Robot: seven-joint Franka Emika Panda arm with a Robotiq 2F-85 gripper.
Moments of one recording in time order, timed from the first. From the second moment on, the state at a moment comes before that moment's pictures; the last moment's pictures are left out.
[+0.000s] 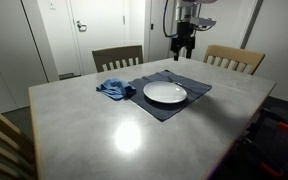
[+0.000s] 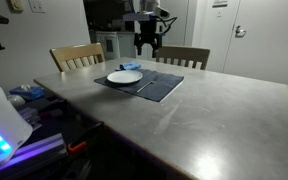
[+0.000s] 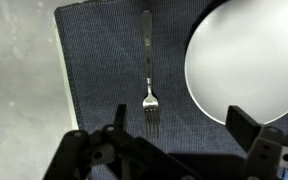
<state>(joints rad) -0.01 0.30 -0.07 -2.07 0.03 2.28 -0.07</state>
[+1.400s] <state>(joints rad) -0.12 0.54 -0.03 -1.86 0.17 2.07 -0.26</state>
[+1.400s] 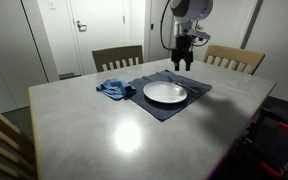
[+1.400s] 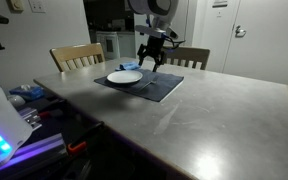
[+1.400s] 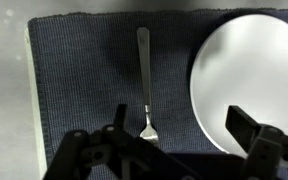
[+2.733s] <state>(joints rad) -0.12 0.61 -0.03 -1.89 0.14 2.31 -0.19</state>
